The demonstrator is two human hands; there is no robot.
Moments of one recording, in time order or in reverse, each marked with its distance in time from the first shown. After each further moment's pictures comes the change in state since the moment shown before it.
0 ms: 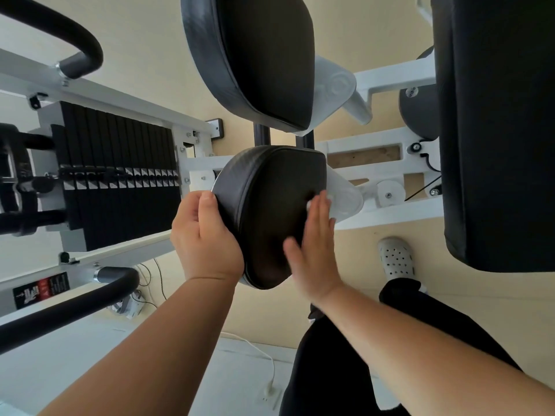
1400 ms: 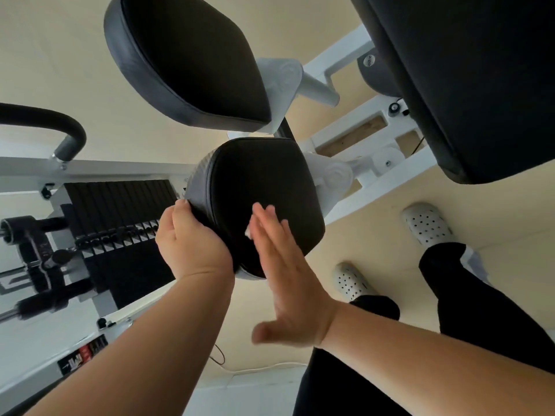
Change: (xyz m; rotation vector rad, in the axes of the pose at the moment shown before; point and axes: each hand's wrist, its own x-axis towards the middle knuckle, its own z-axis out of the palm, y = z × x) left_hand -0.009 0.007 -0.003 -0.081 0.041 -0.105; right_hand -0.063 -0.033 0.033 0.065 0.071 -0.521
